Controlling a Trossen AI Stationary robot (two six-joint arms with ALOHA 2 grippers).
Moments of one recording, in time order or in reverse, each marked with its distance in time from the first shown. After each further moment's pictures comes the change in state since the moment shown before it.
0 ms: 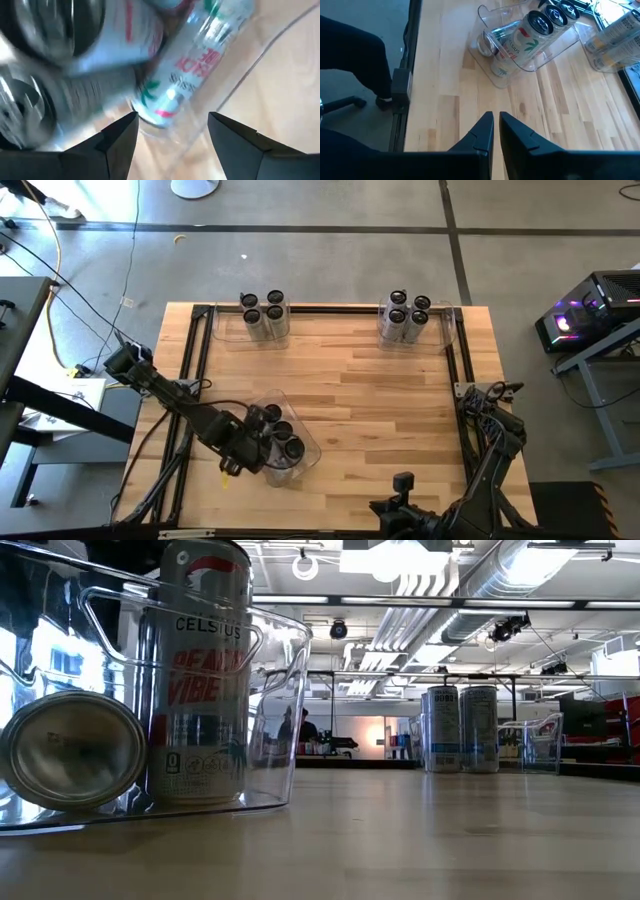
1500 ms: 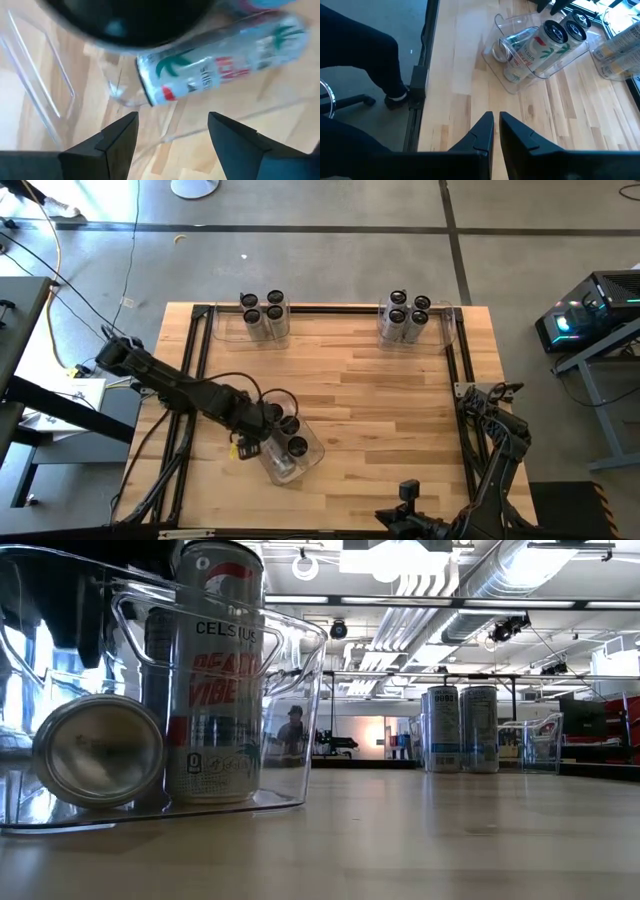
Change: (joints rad) left arm 0.193 -0.114 -0.153 0.074 0.197 -0.566; right arm 0.048 0.000 0.000 0.024 0.009 -0.017
